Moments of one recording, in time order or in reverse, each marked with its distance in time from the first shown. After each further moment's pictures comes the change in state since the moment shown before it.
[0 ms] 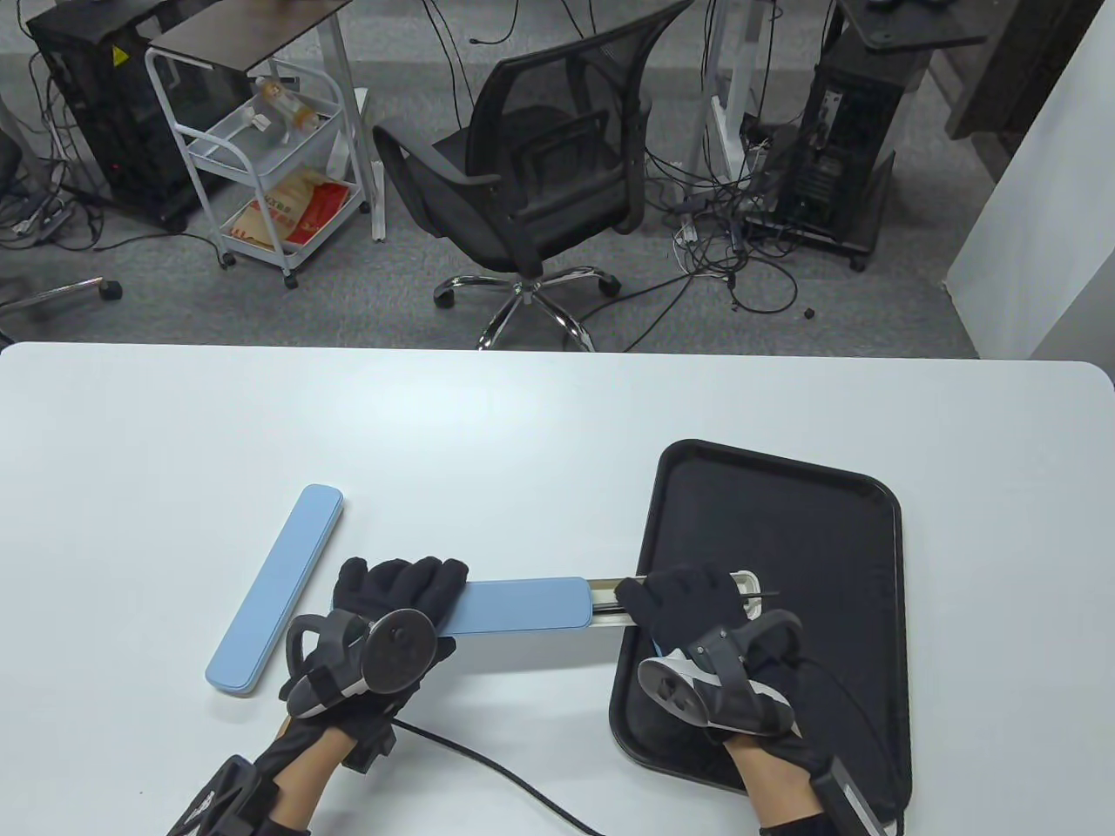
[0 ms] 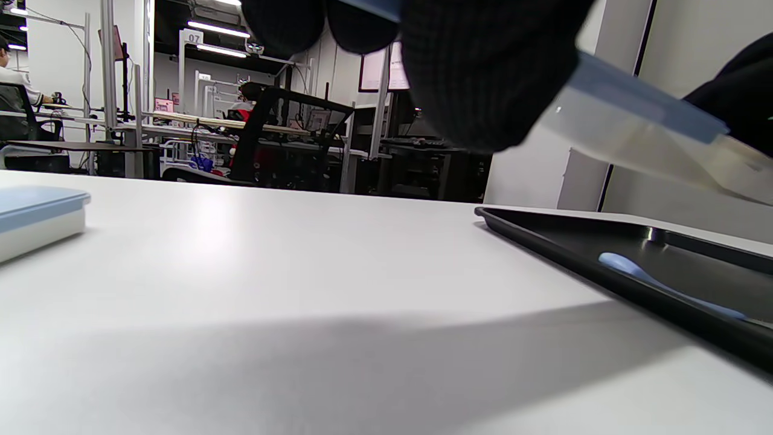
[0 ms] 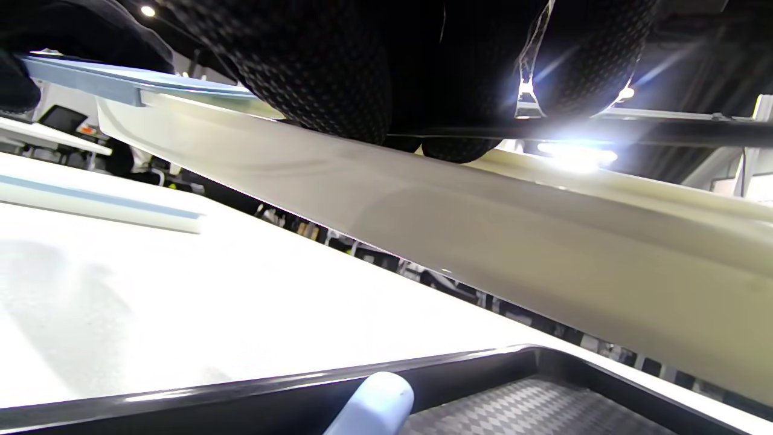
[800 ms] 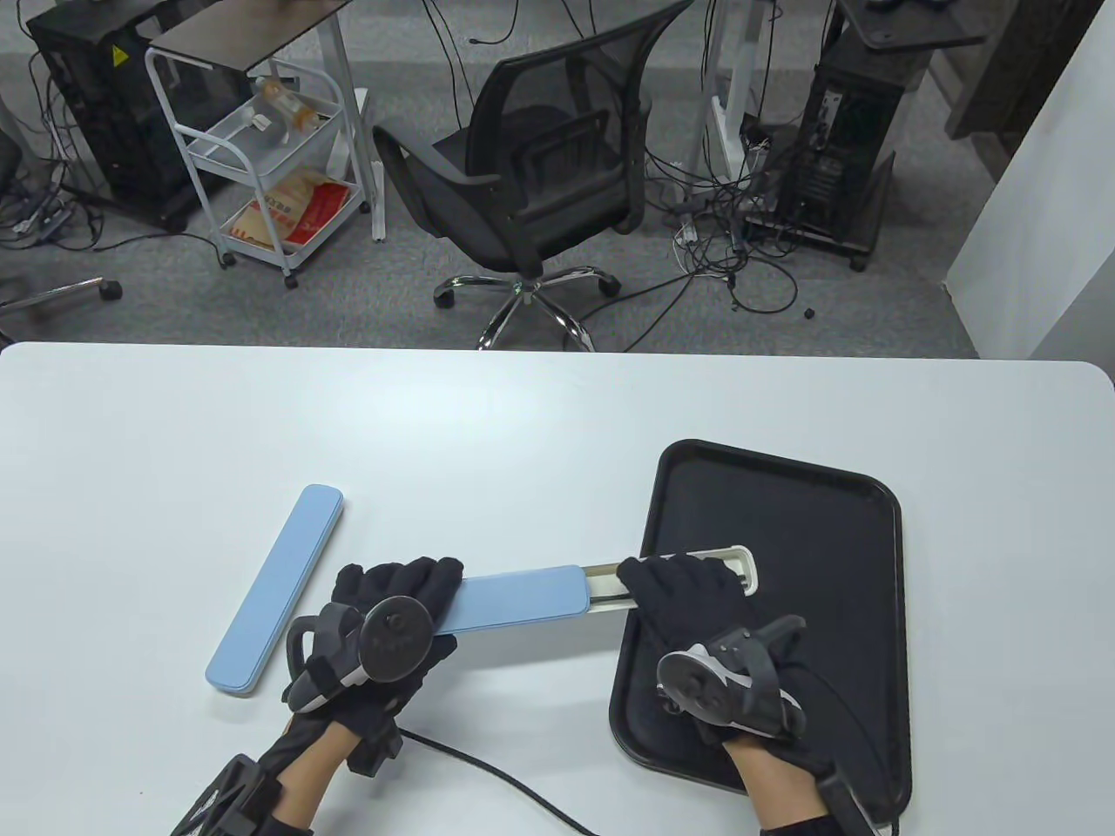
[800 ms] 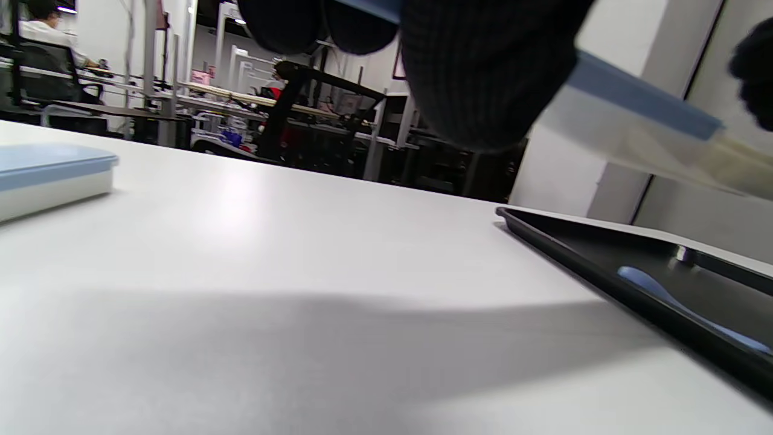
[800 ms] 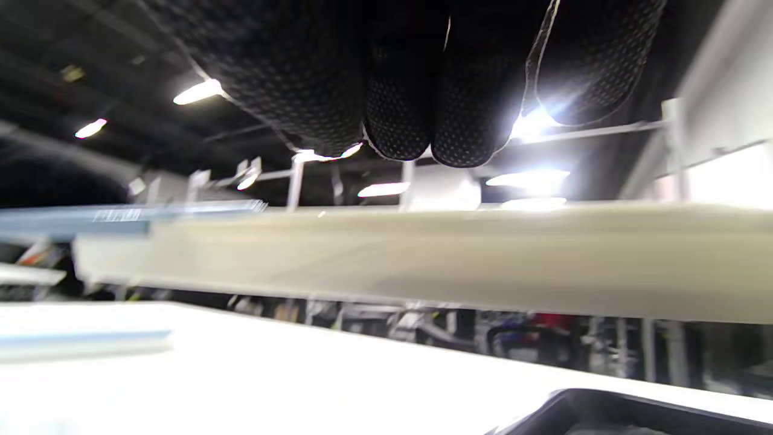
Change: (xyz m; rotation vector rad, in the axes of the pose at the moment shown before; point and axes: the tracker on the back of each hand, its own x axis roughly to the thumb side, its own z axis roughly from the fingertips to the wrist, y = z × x) left_hand -0.008 0.003 -0.002 -0.025 0.117 0.084; right_hand -0.019 -0.014 0.006 -0.181 0.204 -0.204
